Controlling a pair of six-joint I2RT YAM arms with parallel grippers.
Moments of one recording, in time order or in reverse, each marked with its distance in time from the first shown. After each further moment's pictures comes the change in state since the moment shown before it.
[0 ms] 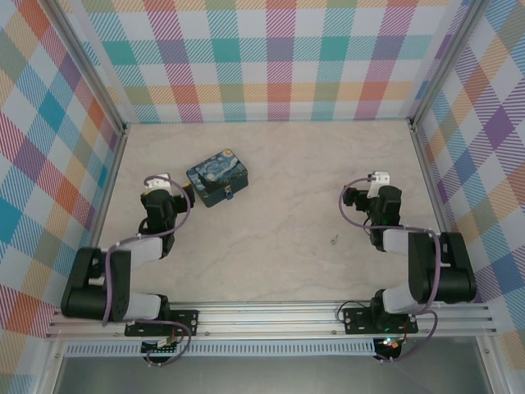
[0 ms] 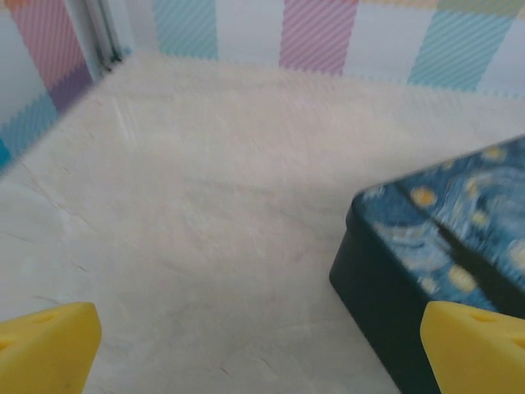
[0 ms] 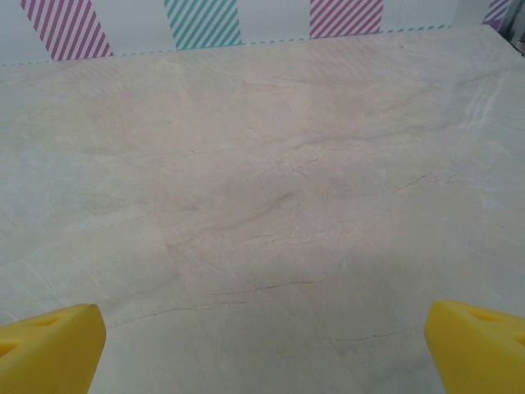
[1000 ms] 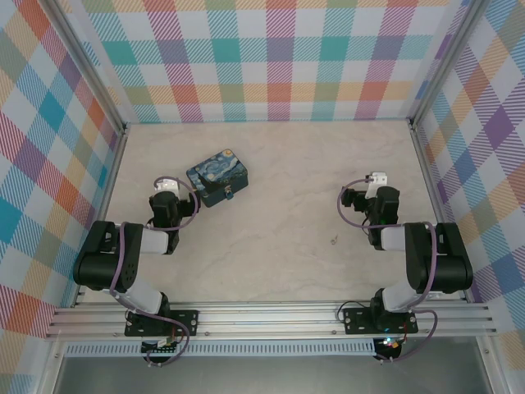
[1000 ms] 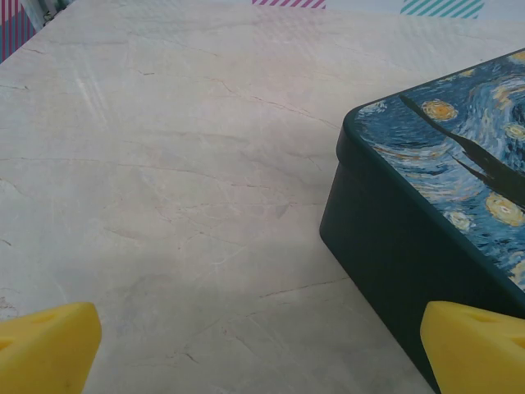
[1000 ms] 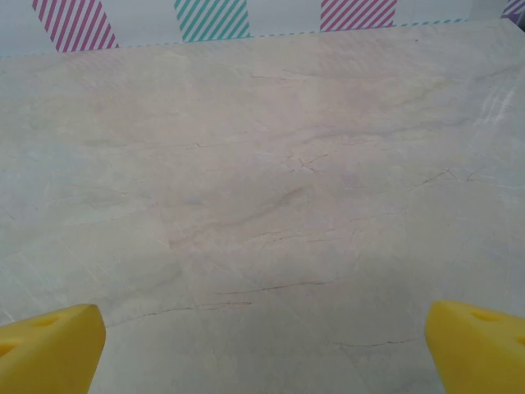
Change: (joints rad) left arm 0.000 0.270 -0.002 0.190 0.068 0.034; right arm 0.000 0.115 -0.003 0.118 -0.019 -0.015
